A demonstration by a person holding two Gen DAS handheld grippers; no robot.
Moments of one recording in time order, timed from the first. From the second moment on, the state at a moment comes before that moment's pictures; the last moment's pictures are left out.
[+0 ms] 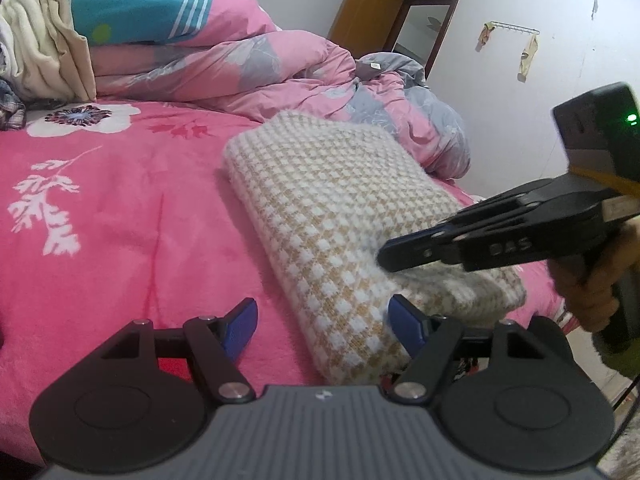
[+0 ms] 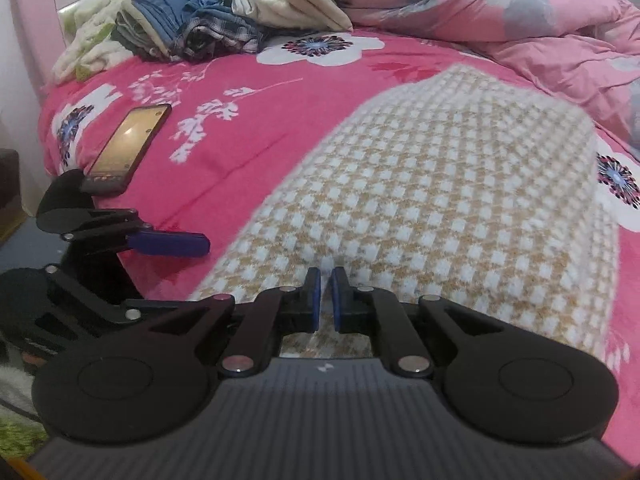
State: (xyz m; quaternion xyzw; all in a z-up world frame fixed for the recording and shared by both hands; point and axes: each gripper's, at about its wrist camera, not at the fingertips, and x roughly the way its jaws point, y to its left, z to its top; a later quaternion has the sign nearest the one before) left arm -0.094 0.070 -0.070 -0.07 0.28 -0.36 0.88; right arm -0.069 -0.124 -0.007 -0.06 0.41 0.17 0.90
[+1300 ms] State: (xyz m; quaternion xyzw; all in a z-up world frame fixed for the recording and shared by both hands) left arm -0.093 0.065 -0.069 -0.05 0.29 -0.36 0.89; right arm -0.091 -0.133 -0.025 -0.05 0.40 0.15 0.90
